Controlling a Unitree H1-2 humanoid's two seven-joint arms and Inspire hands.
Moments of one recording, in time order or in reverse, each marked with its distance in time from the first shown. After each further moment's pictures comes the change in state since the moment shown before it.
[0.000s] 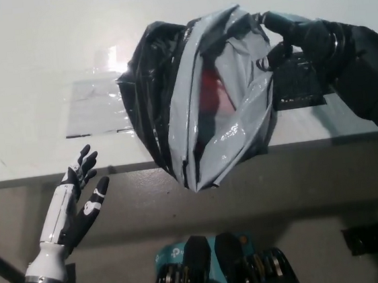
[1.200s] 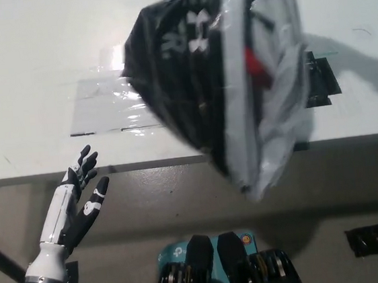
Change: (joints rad) left_arm -0.001 0.004 -0.002 0.003 -0.007 0.002 0.000; right_arm -0.183 -0.272 -0.227 -0.462 0.194 0.160 0.612
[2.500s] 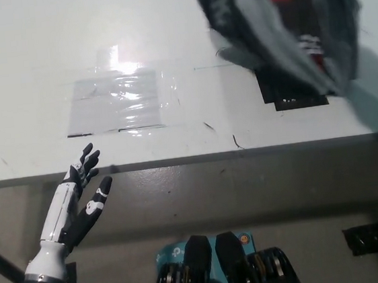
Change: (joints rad) left_arm -0.007 0.009 -0.009 -0.009 0.000 0.000 -0.015; right_arm -0.242 0.262 0.084 0.618 -0.214 -0.180 -0.491
